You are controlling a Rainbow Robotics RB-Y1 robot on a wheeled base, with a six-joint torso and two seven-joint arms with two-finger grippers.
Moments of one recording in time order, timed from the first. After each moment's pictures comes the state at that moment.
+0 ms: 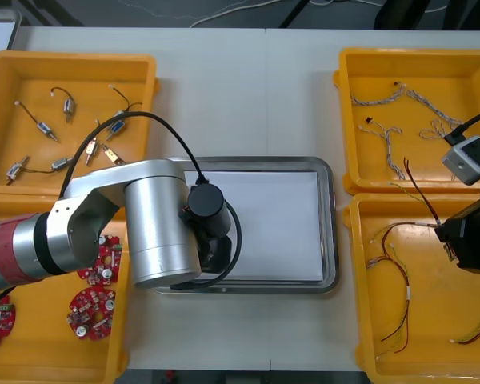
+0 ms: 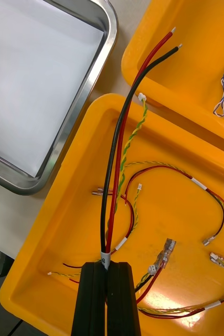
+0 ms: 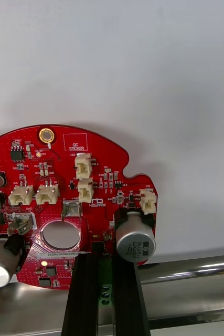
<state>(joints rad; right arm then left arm) -0.12 -0.74 -0.28 -2.52 -1.06 1.92 1.44 -0.79 0.67 -1.04 -2.03 0.65 1.56 -0.29</state>
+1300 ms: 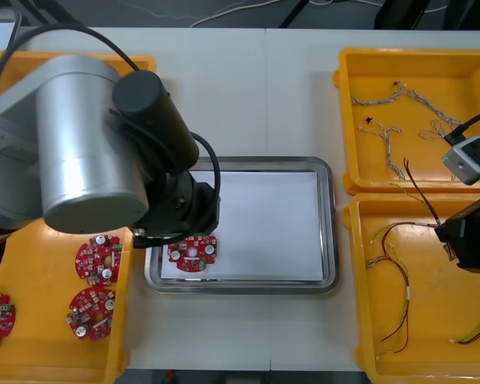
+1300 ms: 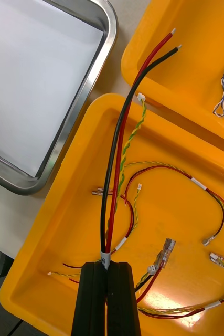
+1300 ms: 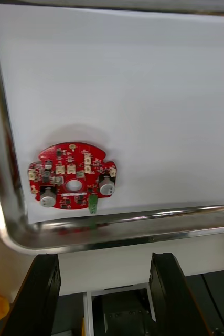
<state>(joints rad) -0.12 -0.74 -0.28 -2.52 -1.06 1.92 1.44 -0.79 0.69 -0.65 -2.24 0.89 1.83 -0.29</state>
